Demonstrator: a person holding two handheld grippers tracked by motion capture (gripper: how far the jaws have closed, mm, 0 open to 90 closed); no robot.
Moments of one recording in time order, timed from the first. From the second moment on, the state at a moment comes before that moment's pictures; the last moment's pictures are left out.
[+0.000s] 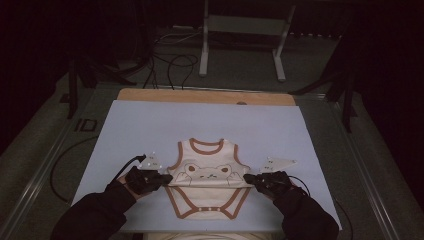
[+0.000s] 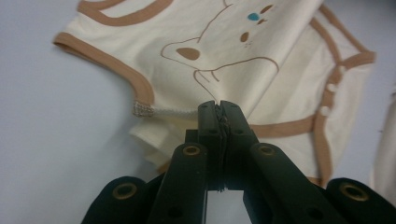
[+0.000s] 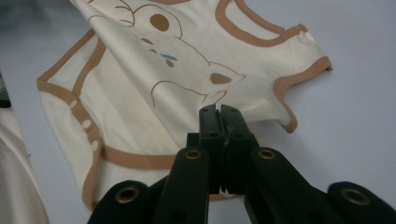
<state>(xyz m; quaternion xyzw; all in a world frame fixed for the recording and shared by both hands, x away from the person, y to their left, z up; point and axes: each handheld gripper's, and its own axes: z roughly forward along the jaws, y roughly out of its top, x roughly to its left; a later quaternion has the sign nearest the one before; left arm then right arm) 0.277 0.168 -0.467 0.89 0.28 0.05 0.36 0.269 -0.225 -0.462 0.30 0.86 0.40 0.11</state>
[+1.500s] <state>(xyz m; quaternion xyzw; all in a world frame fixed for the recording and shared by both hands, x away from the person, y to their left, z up) 0.262 0.171 -0.511 0.90 0.28 0.00 0.34 0.247 -0.228 -0.516 0.30 0.88 0.36 0.06</state>
